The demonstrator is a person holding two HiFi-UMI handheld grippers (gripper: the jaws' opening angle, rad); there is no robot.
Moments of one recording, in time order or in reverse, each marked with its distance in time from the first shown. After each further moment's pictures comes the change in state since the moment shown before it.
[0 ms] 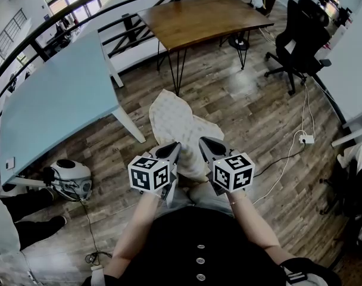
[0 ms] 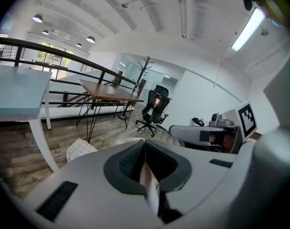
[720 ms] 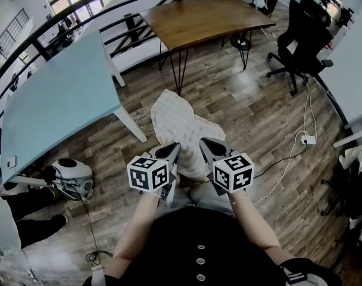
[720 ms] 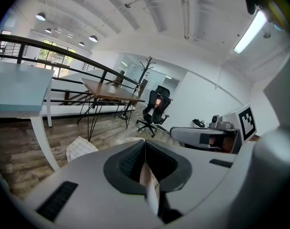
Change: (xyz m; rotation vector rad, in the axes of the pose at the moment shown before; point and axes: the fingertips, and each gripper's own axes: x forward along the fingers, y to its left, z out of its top) left arm -0.003 0.001 0.000 -0.030 0.001 0.006; right arm -0.001 0.001 -0.001 -0.032 0.020 0.011
